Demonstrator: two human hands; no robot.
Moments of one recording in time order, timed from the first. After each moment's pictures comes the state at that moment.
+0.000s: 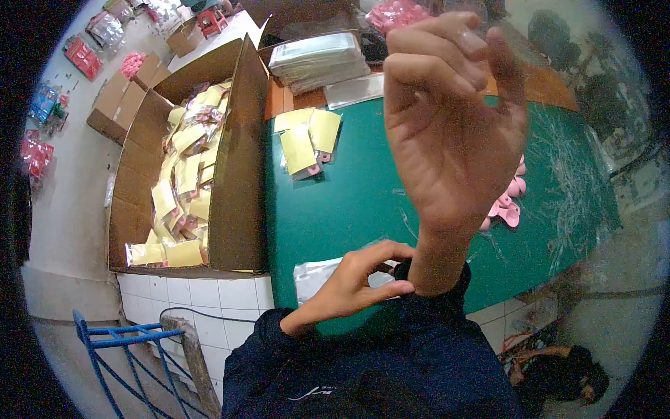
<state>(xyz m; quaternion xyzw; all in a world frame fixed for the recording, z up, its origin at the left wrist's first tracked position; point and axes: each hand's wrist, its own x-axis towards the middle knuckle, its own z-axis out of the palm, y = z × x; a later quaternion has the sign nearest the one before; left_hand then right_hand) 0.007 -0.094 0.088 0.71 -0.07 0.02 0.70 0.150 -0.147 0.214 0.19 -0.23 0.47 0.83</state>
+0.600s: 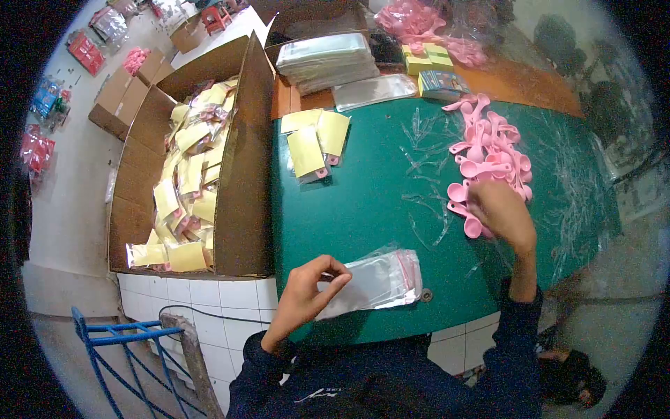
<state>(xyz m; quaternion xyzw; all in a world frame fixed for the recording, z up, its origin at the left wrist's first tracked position) -0.048 -0.054 0.054 0.81 0.14 0.08 0.56 0.223 -0.256 0.099 -0.87 -0.46 0.11 0.15</state>
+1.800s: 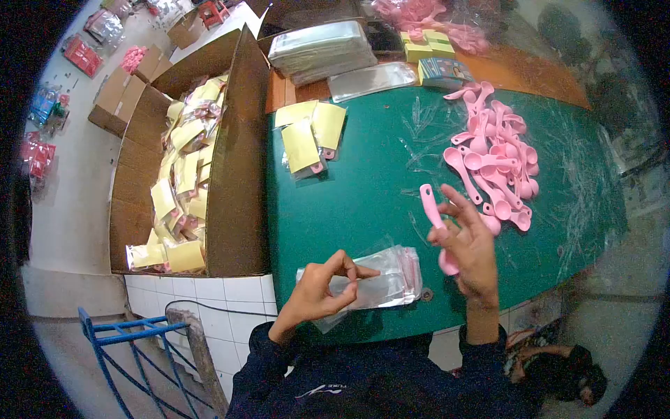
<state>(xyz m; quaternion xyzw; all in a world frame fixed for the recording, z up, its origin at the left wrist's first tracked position) -0.029 -0.059 0.045 0.76 0.04 0.03 0.64 0.126 -0.239 0.077 -0.60 -0.14 0.27 0.74</state>
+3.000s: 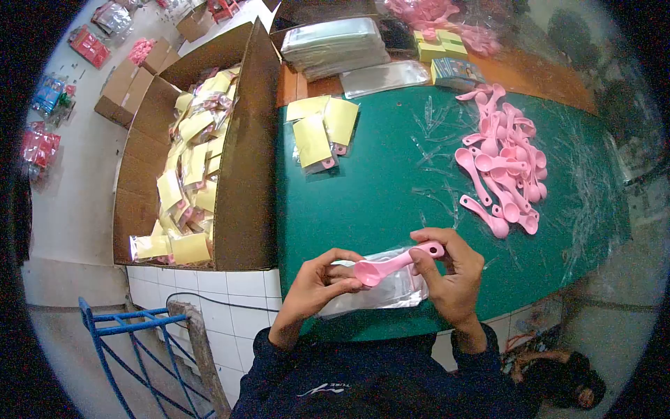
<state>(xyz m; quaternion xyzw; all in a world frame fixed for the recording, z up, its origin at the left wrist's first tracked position) -0.043 -0.057 0.047 0.56 0.17 -0.02 0.81 0.087 -0.223 0.086 -0.72 -0.27 0.15 0.62</state>
